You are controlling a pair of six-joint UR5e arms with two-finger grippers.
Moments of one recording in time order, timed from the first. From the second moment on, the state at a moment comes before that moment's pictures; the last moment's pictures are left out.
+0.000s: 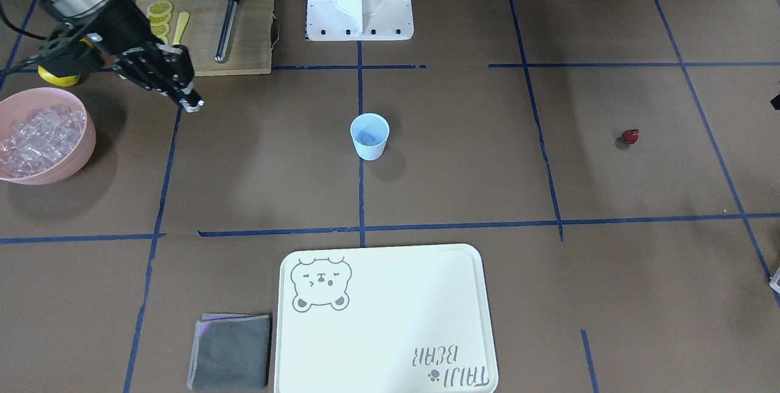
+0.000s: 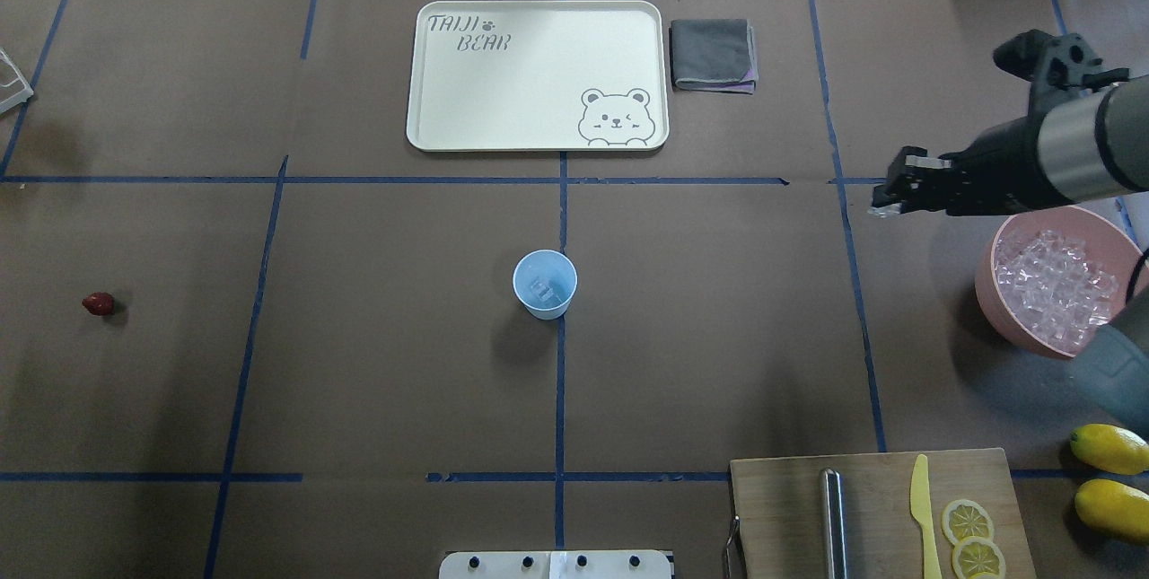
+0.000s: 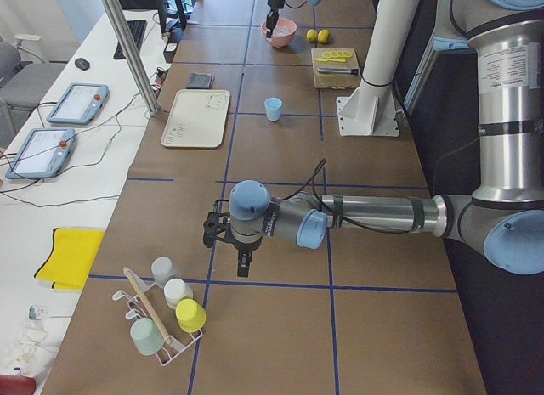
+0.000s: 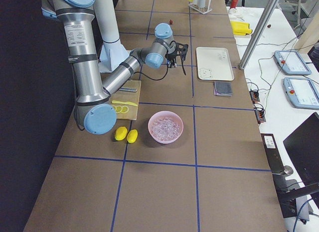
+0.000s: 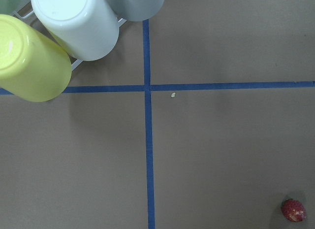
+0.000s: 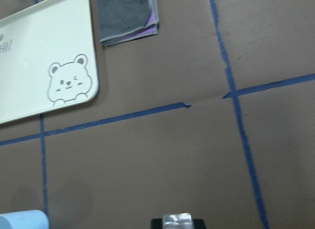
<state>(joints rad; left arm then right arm) -1.49 -1.43 -1.70 -1.84 -2.39 -0.21 0.77 -1.33 2.11 -1.25 2.05 1.48</state>
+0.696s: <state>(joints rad) -1.49 -1.43 -1.70 -1.84 -2.39 -0.21 0.45 -0.92 1.87 -1.41 1.71 1.71</state>
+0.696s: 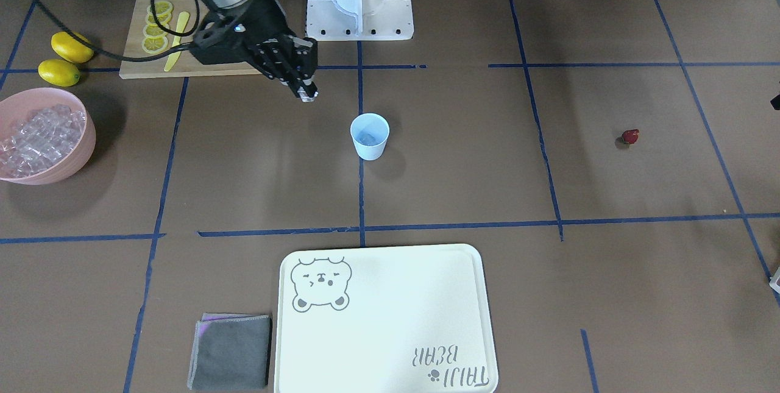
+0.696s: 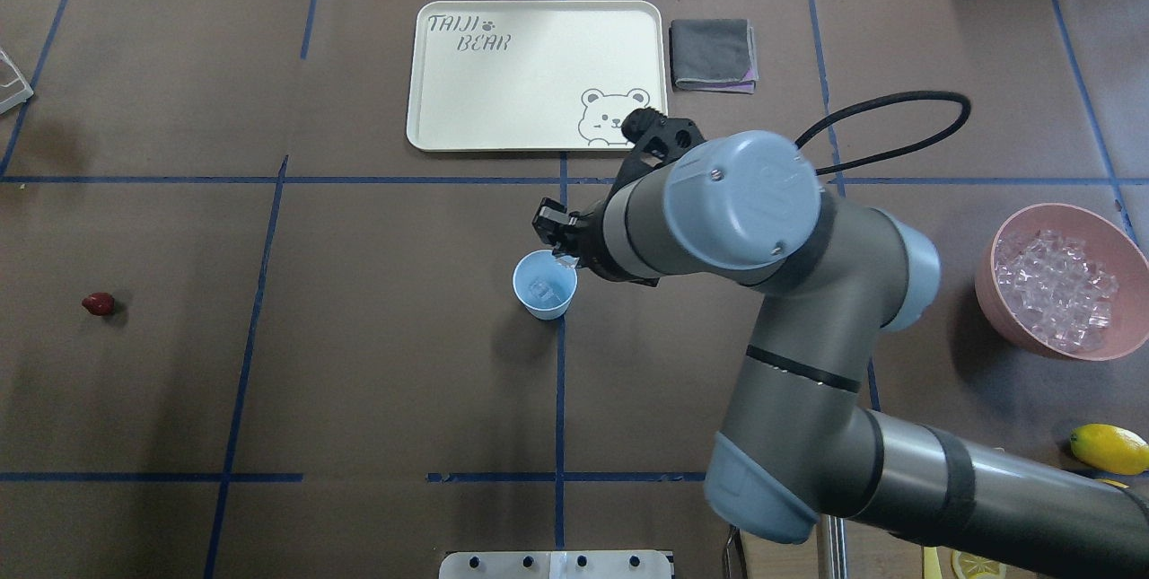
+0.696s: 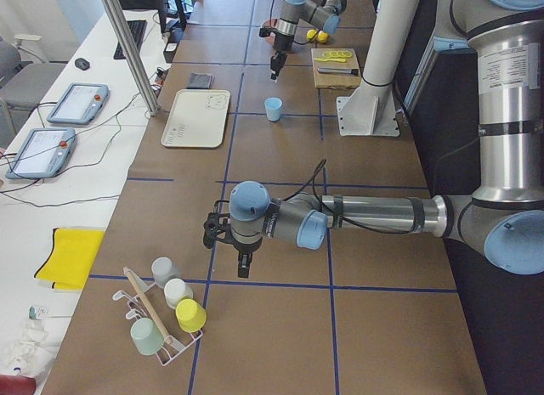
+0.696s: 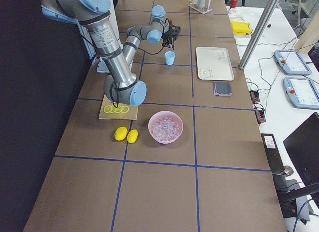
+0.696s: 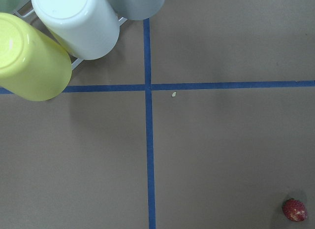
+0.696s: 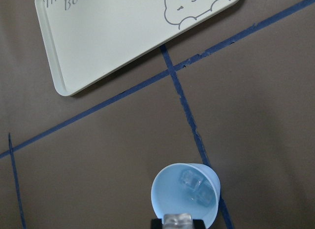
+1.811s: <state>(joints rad) -1.49 -1.43 -1.71 -1.84 -2.39 -0.21 0.40 -0.85 1.70 -1.42 1.62 1.71</state>
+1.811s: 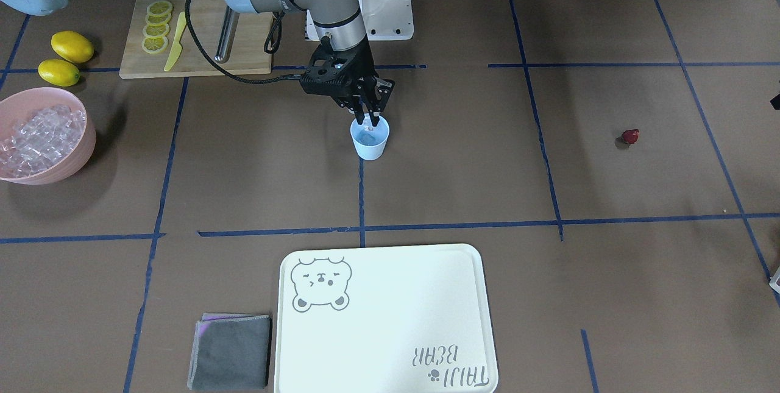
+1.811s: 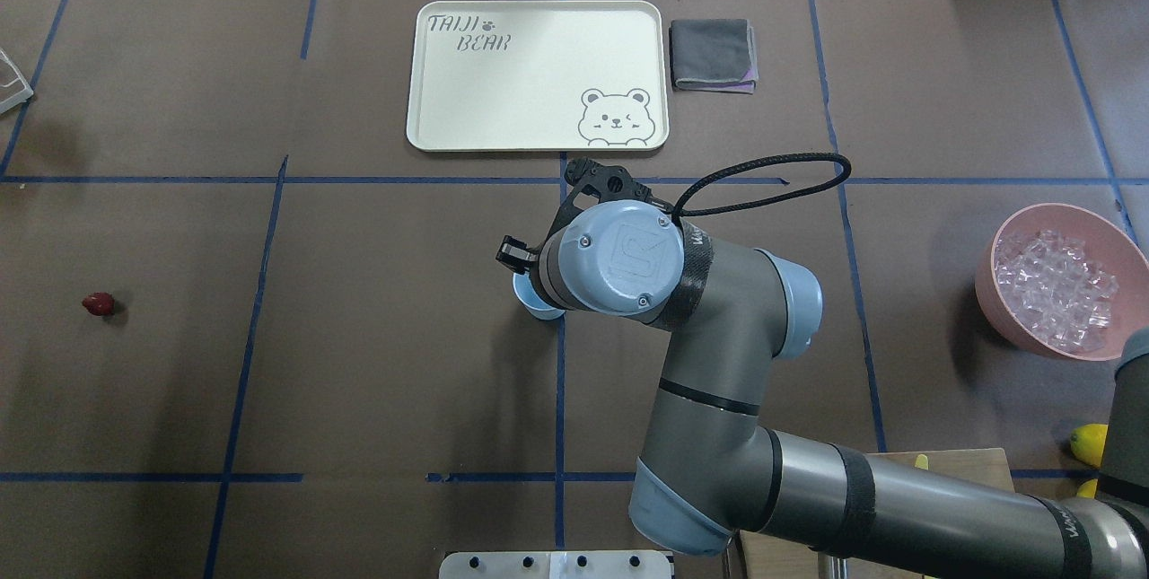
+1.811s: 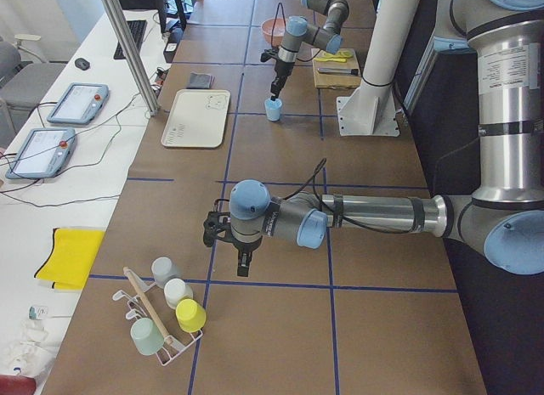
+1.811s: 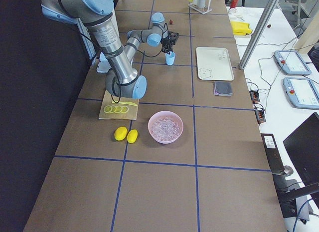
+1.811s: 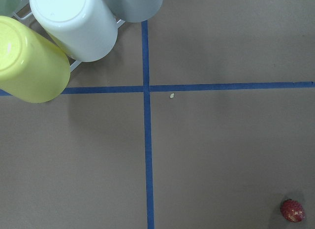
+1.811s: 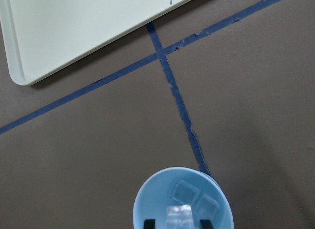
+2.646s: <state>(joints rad) -1.15 -1.45 -1.70 -2.11 -2.27 -0.71 0.76 -1.10 1.93 -1.42 1.98 1.47</state>
